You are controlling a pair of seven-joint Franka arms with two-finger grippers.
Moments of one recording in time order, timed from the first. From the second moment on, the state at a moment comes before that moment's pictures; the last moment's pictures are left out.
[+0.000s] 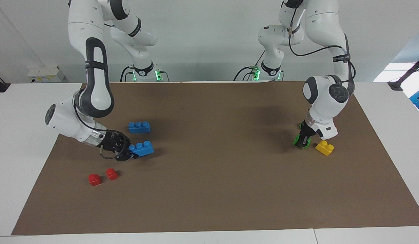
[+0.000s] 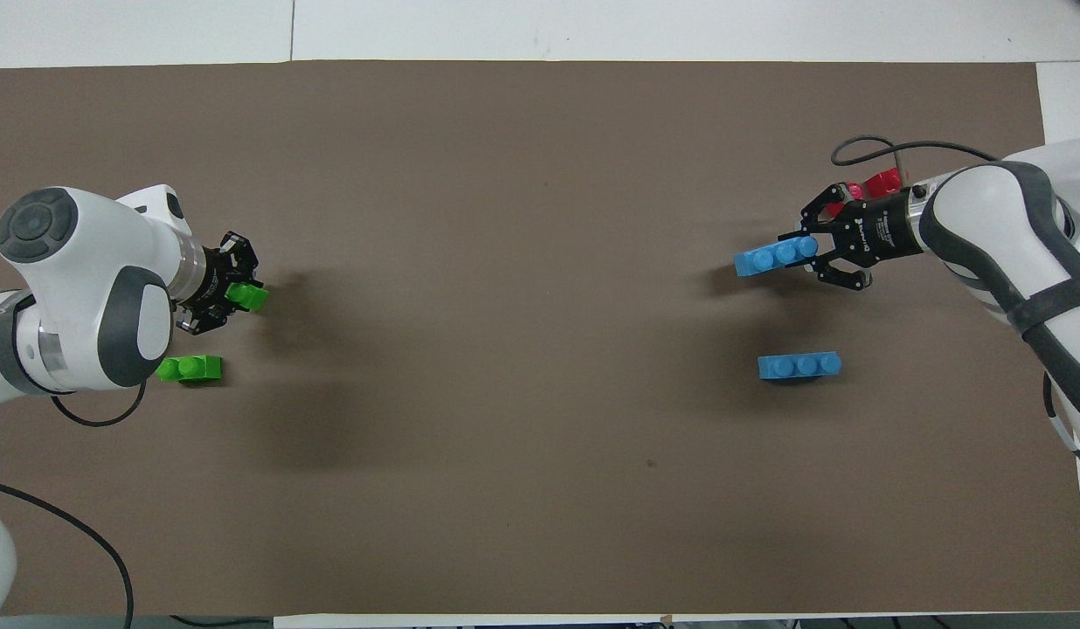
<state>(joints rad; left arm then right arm) -0.03 0.24 -0.03 -2.07 -0.03 2.31 -1.06 -0.21 0.42 0.10 -1.86 0.63 2.09 0.79</state>
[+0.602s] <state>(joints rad) -0.03 0.26 -0.03 -2.08 -0.03 2.34 -0.99 -0.27 0.44 0.10 -1.89 0.63 2.12 0.88</state>
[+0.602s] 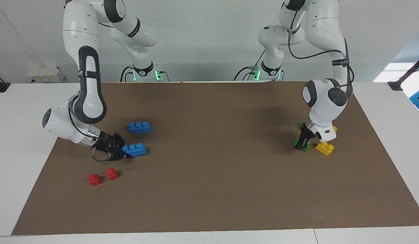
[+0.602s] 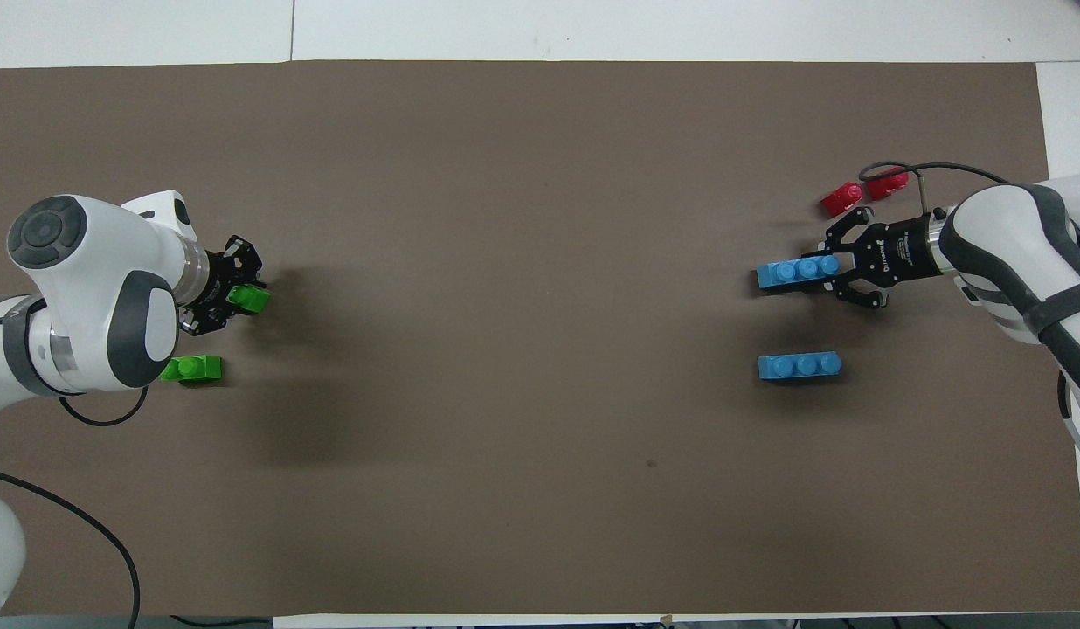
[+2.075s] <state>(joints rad) 0.00 -0.01 0.01 -1.74 -0.03 1.74 -0.36 -0.20 0.43 0.11 -1.92 0.63 2.23 1.04</state>
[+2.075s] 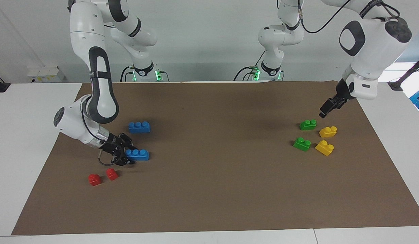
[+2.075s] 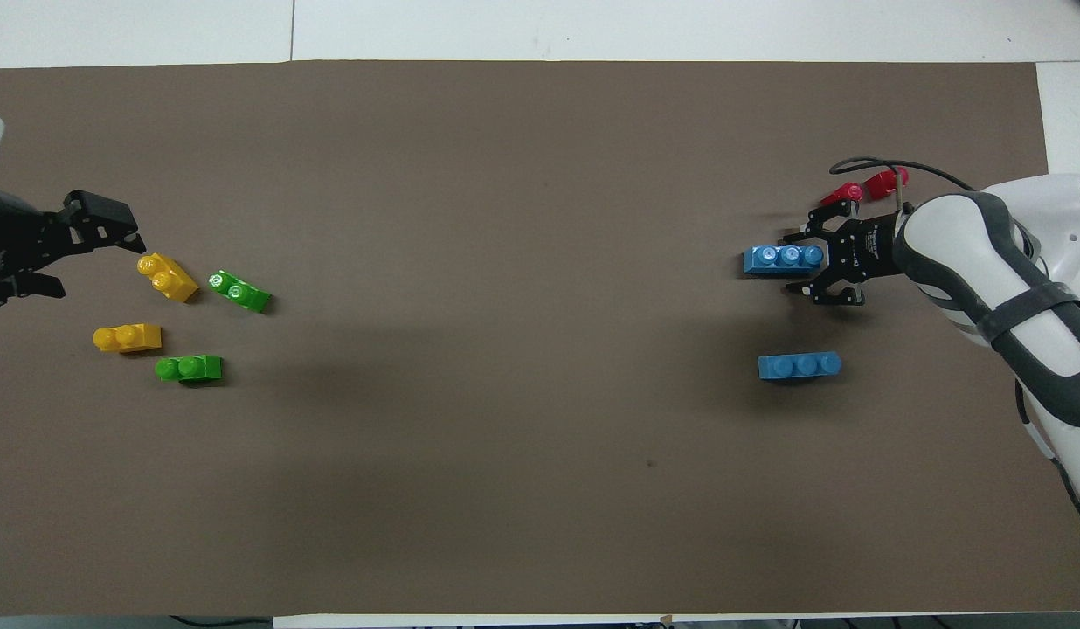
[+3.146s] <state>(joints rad) 0.01 -0.05 0.00 -1.52 -0.03 1.36 -0.15 -0.19 0.21 0.12 -1.85 0.40 2.06 1.11</state>
